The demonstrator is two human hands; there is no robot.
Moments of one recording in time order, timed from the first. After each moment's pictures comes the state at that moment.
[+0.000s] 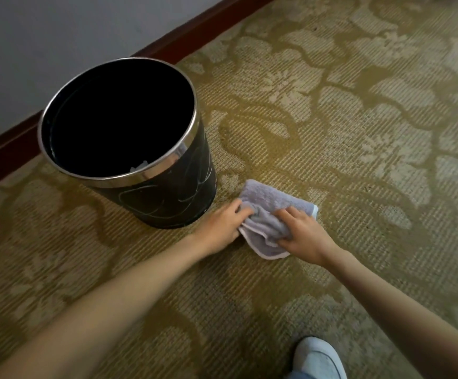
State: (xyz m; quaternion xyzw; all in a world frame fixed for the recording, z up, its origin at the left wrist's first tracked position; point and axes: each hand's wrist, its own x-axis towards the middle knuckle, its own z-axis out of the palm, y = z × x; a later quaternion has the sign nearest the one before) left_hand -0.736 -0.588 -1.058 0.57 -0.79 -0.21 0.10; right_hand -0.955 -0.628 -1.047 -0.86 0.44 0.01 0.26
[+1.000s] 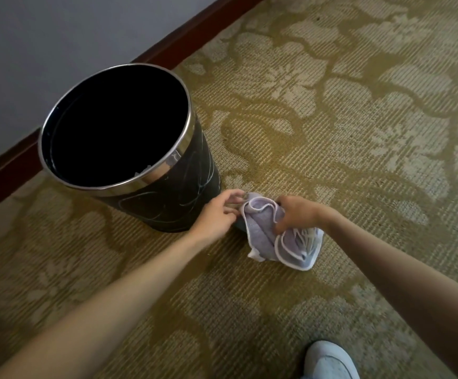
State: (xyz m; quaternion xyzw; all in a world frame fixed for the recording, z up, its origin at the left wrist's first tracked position) left_hand -0.734 -0.598 -1.019 0.67 -0.43 -0.53 0.28; right_hand -0.926 -0.686 -1.045 -0.74 0.47 0.15 0.46
